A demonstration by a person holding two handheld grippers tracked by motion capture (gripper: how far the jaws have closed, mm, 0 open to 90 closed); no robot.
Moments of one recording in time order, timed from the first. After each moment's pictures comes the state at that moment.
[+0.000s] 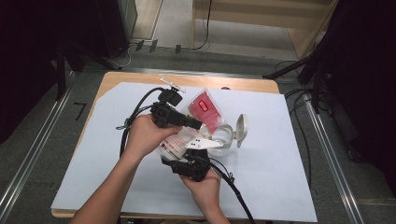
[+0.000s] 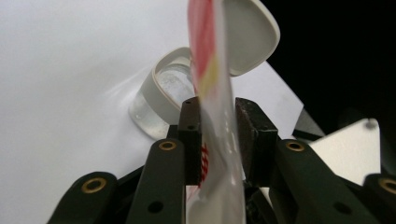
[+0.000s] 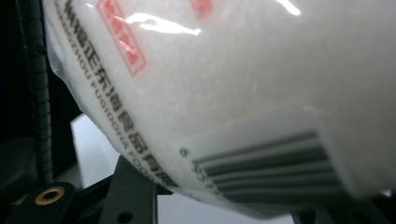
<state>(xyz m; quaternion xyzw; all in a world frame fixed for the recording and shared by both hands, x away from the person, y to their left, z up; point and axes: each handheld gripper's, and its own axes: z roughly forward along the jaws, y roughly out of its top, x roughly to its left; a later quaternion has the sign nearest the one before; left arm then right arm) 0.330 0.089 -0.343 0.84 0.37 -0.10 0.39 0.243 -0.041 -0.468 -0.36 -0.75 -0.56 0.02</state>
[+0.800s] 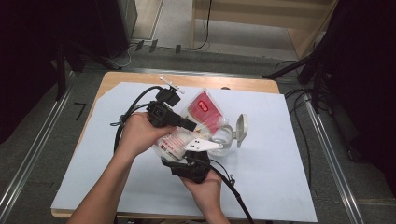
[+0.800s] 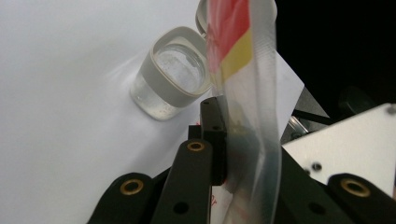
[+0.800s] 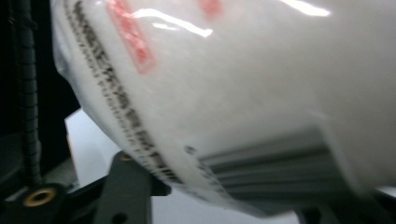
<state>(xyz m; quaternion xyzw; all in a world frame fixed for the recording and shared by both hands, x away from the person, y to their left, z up) 0.327 0.094 -0.333 0.85 0.37 -0.11 0.36 0.234 -0.038 -0.459 -0.35 -0.76 -0.54 -0.01</state>
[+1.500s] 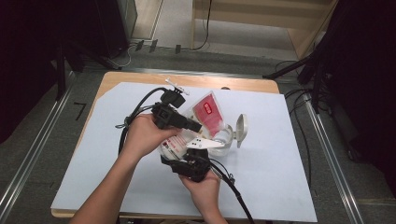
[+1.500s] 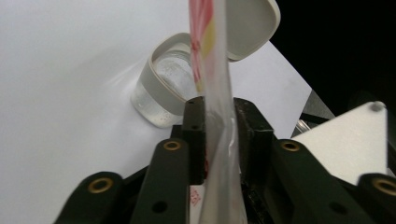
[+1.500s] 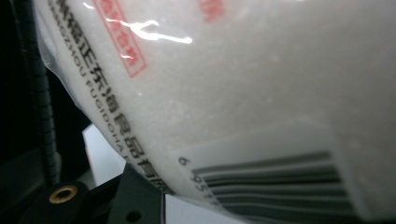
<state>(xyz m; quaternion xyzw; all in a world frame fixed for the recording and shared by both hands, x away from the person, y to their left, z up) 0.324 0.083 -0.334 0.85 0.36 -0.09 0.36 0.239 -0.040 -0.463 -0.37 -0.73 -0.57 0.04</state>
